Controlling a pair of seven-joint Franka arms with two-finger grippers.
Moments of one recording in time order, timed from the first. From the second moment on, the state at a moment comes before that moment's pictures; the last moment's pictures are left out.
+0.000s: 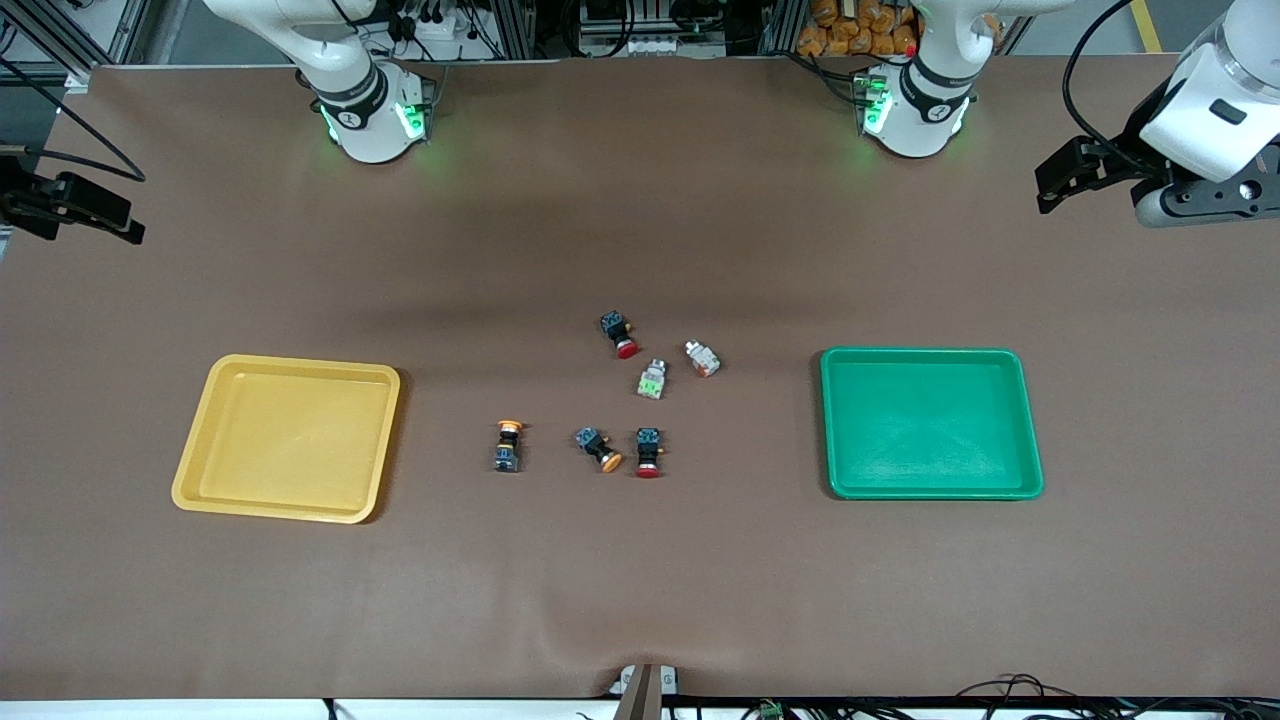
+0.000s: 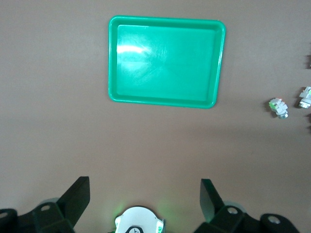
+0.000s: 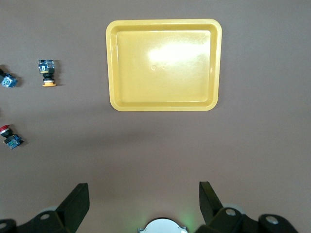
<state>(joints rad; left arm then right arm) -0.06 -0.09 -0.10 -1.60 0.02 1.42 -0.21 0.01 -0.02 -0.08 -1.53 0.03 1.40 0.02</state>
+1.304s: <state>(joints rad) -0.07 0.03 -0.09 -1.69 0.01 1.59 -0.21 0.02 -0.01 -0.07 -1.53 0.03 1.40 0.02</state>
